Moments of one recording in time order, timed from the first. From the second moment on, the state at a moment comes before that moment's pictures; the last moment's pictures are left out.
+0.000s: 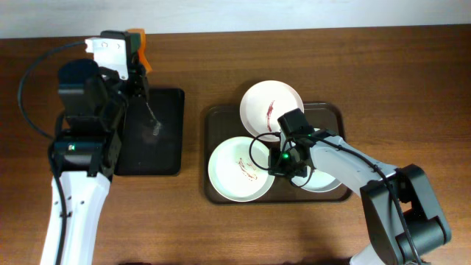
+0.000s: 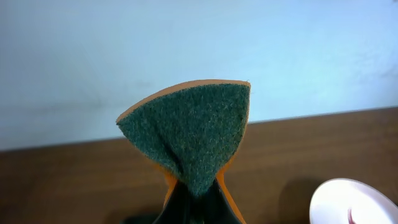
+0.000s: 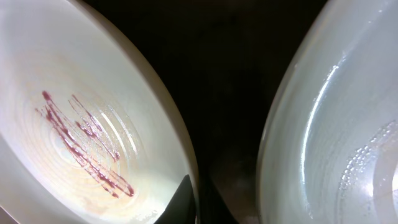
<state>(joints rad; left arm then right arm) -0.02 1.27 1.23 -0.25 0.12 0.03 0.38 1.76 0.95 -0.57 -0.31 0.50</state>
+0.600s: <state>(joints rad) -0.02 1.23 1.23 -0.23 0.12 0.03 0.38 1.76 0.95 -0.57 -0.31 0.50</state>
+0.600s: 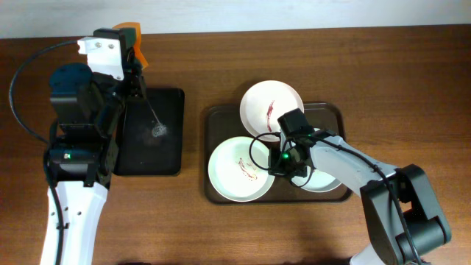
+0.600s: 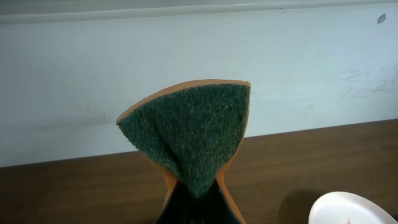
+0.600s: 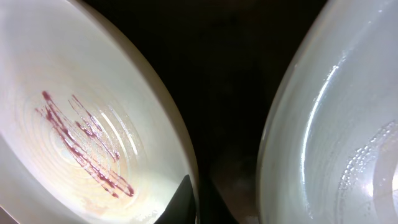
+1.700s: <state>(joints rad) -0.02 1.25 1.23 -0.25 0.09 0.04 0.38 1.76 0.95 -0.57 -0.31 0.50</state>
